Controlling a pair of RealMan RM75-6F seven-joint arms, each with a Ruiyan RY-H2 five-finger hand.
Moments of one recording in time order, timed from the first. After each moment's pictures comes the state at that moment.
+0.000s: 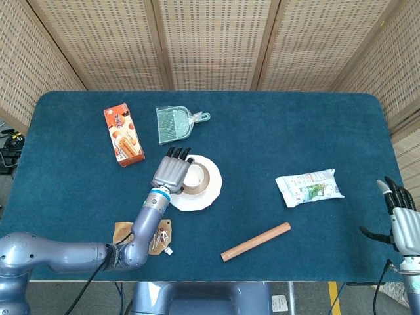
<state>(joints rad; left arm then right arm) -1.10 -1.71 -0.31 -1.52 0.40 1.06 0.99 0.11 -1.14 0.11 -1.46 -1.43 1.41 0.30</state>
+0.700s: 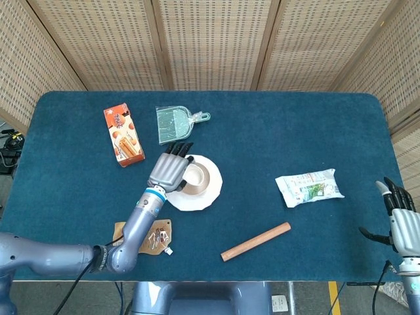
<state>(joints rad) -1.03 -1.58 -0.29 -1.68 0.58 1.10 0.79 0.10 -1.15 0.10 -1.46 -1.43 1.41 0.28</state>
